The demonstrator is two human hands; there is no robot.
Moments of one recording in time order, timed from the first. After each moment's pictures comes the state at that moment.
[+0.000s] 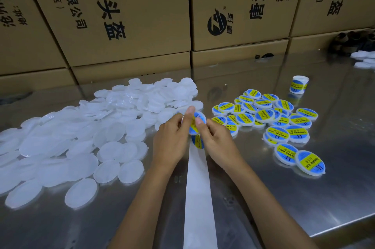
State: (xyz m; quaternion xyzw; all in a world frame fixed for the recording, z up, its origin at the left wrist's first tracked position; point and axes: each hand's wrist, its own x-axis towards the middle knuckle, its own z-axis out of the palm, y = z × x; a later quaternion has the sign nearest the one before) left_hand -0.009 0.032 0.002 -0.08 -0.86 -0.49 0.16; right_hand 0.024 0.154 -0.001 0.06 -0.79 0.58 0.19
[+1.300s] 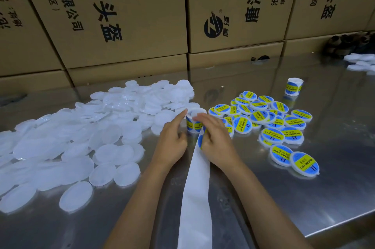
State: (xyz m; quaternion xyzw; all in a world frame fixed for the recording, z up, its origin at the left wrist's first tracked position) left_hand -0.031 0.028 -0.023 -0.16 -0.87 -0.45 0.11; right_hand 0.007 0.171 -0.019 0.08 -0.87 0.41 0.26
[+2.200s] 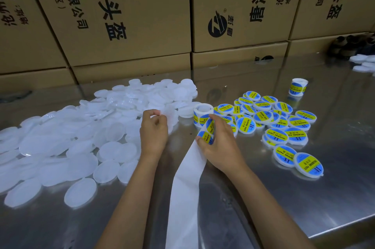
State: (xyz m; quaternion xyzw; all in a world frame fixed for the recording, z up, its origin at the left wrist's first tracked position) left_hand -0.037 0.005 -0.001 0.07 -0.76 -0.62 0.17; right_hand 0.017 0.170 -0.024 0.02 -0.88 0.42 0.20
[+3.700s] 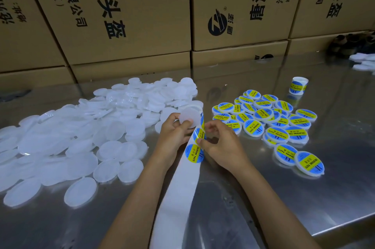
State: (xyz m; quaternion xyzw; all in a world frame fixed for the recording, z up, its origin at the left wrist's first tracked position) left_hand -0.025 0.035 -0.004 -0.01 -0.65 -0.76 -0.04; right_hand 0.010 0.176 -0.030 -0.01 -0.86 0.48 0.16
